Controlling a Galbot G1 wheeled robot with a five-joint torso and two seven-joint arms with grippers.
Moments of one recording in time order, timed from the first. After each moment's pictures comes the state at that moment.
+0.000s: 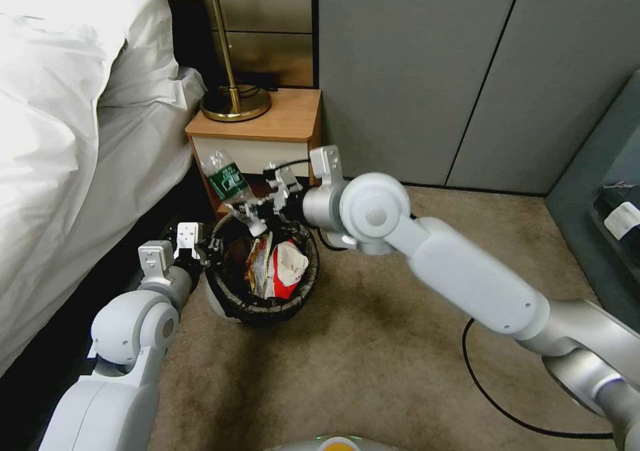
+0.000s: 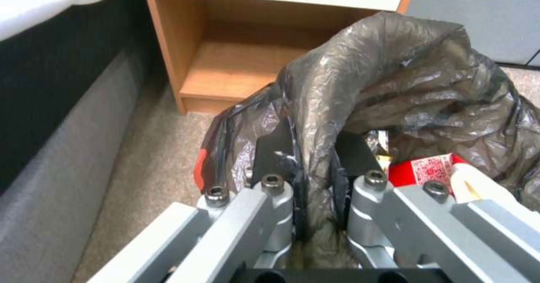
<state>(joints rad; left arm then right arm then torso) 1.28 -1.27 -0.63 -2.10 -0.43 0.74 -0.05 -0.31 1.21 -0.40 1.86 1.53 -0.74 0.52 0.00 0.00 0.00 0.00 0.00</state>
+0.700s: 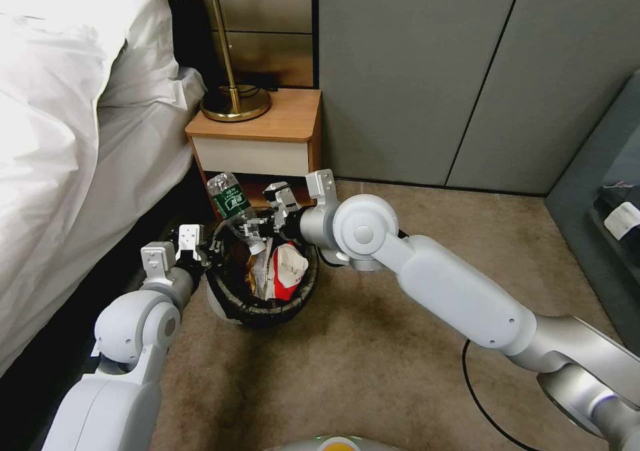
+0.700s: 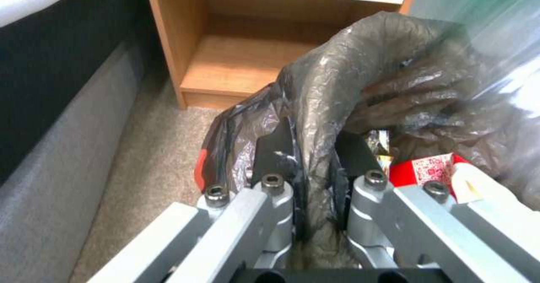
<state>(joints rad) 1.27 -1.27 -0.63 -2.08 -0.42 0.74 -0.05 -0.35 1.22 -0.41 1.83 1.48 -0.74 0.51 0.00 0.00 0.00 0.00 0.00</state>
